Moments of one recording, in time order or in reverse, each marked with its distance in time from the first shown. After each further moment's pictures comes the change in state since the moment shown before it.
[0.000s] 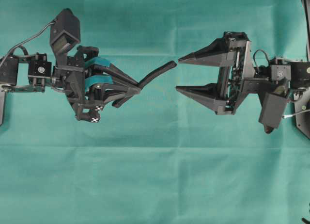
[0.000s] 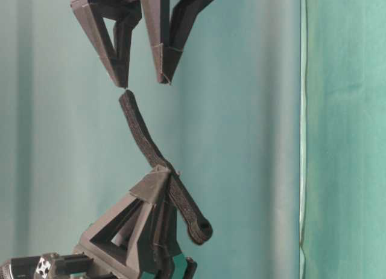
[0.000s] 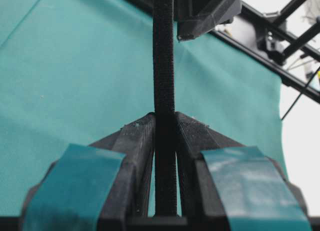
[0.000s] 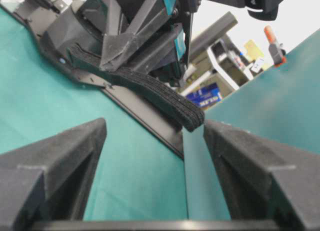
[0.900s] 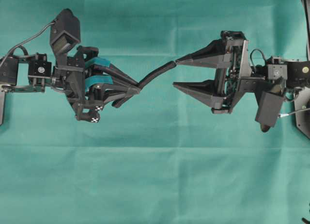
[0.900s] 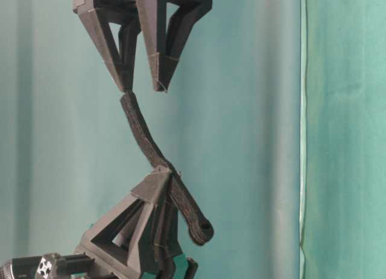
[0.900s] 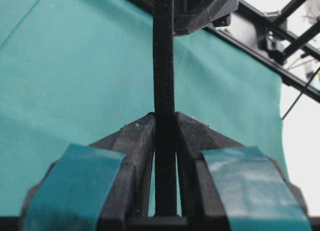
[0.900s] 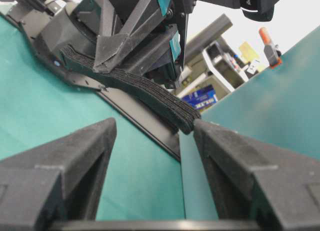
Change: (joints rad) left arm 0.000 0.000 0.002 0.000 0.000 0.000; right arm -0.006 0.032 -0.009 0.000 -0.035 0.000
